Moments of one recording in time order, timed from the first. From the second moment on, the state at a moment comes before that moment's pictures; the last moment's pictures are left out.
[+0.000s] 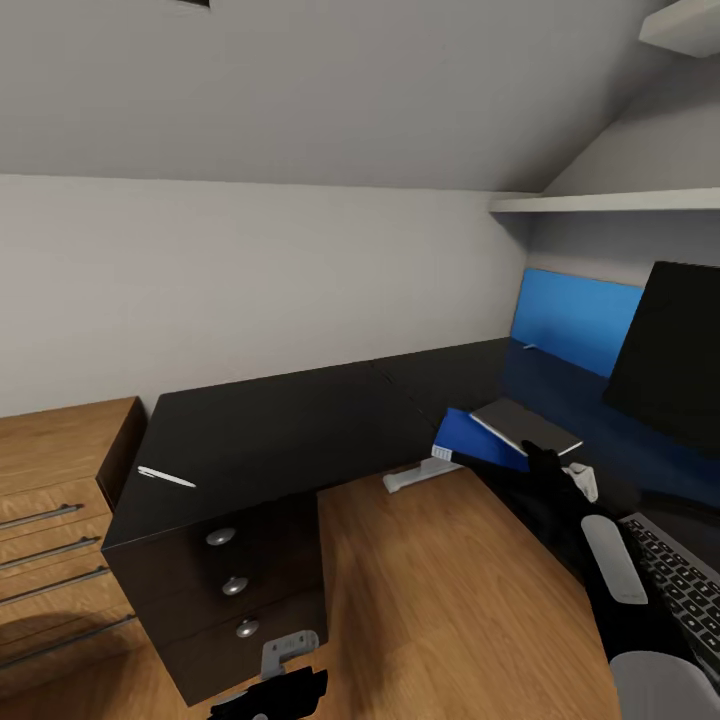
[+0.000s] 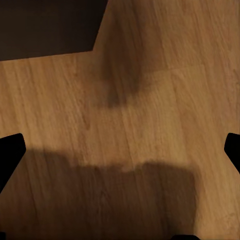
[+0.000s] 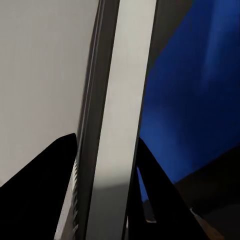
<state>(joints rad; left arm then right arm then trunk) -0.05 -0.11 -0.26 -1.24 0.50 0.58 0.37 -0.53 -0.09 -0.28 -1.13 -1.14 0.27 -0.03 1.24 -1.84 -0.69</state>
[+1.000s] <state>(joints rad) -0.05 -0.11 -0.26 -1.24 0.50 0.58 0.36 -0.53 -0.01 -0.28 -1.12 -1.14 0.25 -0.02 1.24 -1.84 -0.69</state>
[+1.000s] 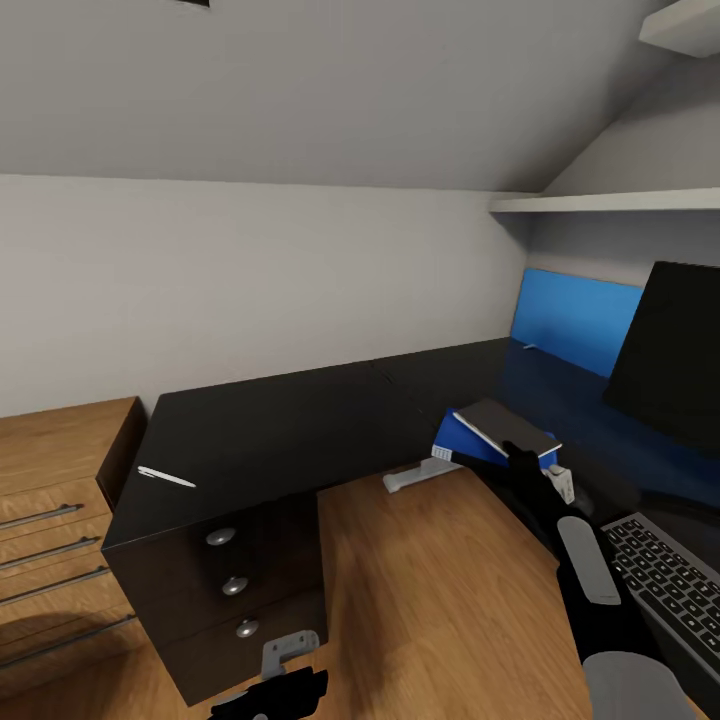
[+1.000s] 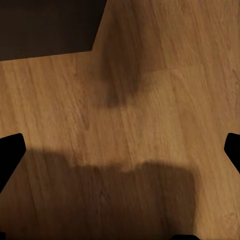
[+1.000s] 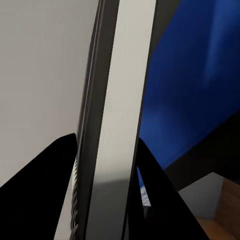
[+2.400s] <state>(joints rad) -0.05 -0.11 -0.25 -1.24 0.50 0.57 0.36 -0.53 -0.02 -0.28 -1.07 -1.13 0.24 -0.03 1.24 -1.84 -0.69</state>
